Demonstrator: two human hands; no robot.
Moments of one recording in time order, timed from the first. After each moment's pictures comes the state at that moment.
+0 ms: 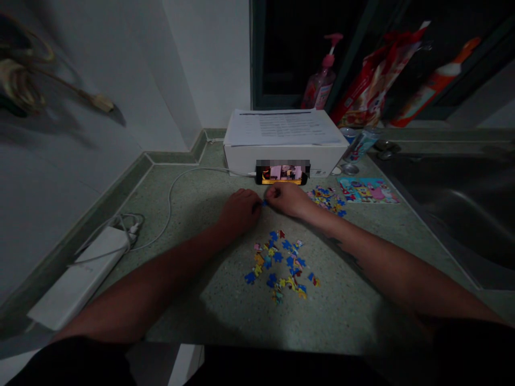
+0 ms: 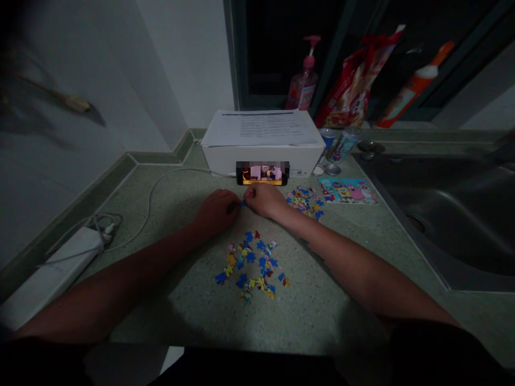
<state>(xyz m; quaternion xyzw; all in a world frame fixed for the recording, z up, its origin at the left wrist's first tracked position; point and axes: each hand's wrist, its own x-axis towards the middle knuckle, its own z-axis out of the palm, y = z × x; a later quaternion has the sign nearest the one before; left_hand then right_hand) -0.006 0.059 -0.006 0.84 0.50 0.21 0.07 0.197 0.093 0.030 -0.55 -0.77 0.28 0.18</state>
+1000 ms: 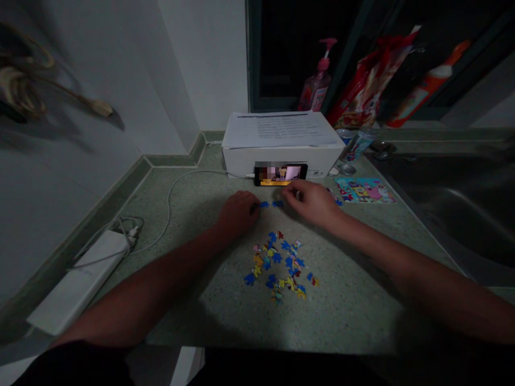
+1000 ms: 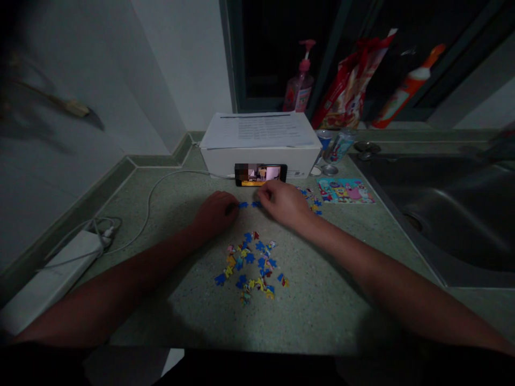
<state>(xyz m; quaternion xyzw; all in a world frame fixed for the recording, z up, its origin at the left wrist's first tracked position) -0.008 0.059 -0.007 0.84 0.50 0.22 0.08 0.243 0.058 0.055 -0.54 -0.80 0.14 0.23</state>
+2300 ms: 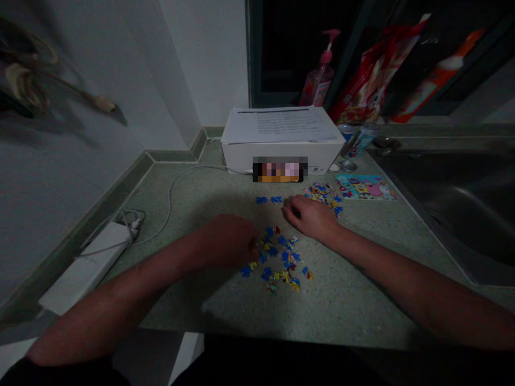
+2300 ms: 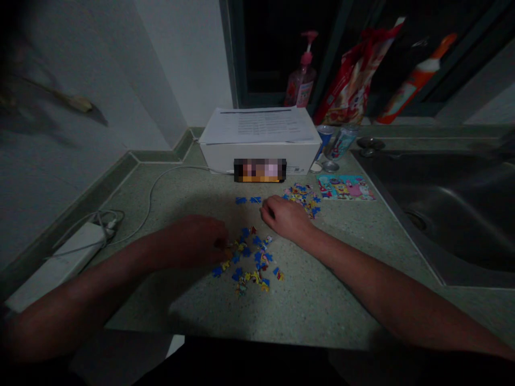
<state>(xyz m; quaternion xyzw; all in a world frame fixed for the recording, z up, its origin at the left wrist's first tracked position) 0.002 -0.024 0.111 0.85 0.46 -0.16 0.17 0.258 0.030 0.010 -0.51 -0.85 0.05 0.14</state>
